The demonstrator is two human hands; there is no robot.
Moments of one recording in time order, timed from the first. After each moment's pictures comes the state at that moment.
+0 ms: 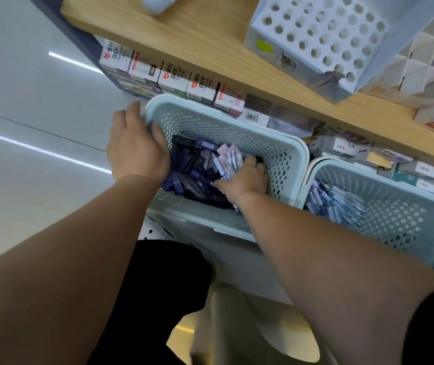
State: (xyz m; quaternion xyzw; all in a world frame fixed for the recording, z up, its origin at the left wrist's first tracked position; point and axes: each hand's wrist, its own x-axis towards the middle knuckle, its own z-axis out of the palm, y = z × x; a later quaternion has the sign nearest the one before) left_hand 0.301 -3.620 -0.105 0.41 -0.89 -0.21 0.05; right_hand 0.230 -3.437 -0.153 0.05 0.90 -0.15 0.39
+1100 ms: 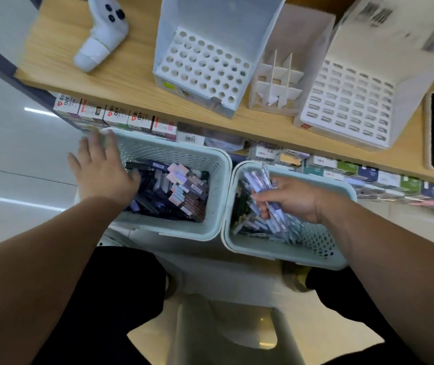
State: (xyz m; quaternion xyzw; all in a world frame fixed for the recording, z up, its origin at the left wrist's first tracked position) left_hand 0.292 -3.575 -0.076 0.30 -0.95 -0.06 -0.10; right_hand 0.156 -3.243 -0.022 0.01 0.72 -0.36 0.59
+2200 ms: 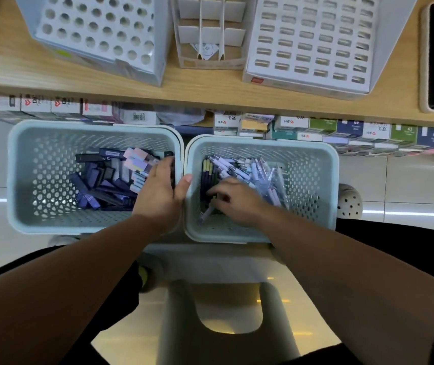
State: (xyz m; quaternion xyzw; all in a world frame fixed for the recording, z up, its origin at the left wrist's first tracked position) left_hand 0.269 -3.410 -0.102 0.23 -0.88 -0.36 -0.21; right_hand 0.205 -3.211 -0.122 -0.21 0.84 -0.22 0.45
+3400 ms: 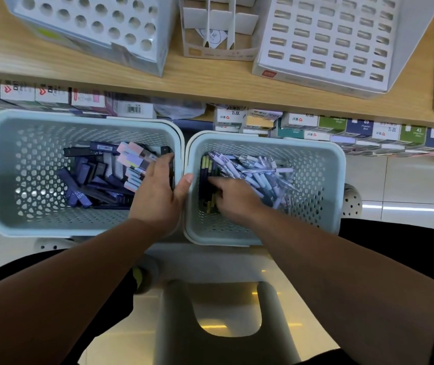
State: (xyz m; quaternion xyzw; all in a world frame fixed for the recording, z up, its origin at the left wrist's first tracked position) left_hand 0.270 -3.410 -0.104 0.21 -0.88 -0.39 -0.17; right_hand 0.208 -3.229 -0.141 -0.11 0.85 -0.22 0.46
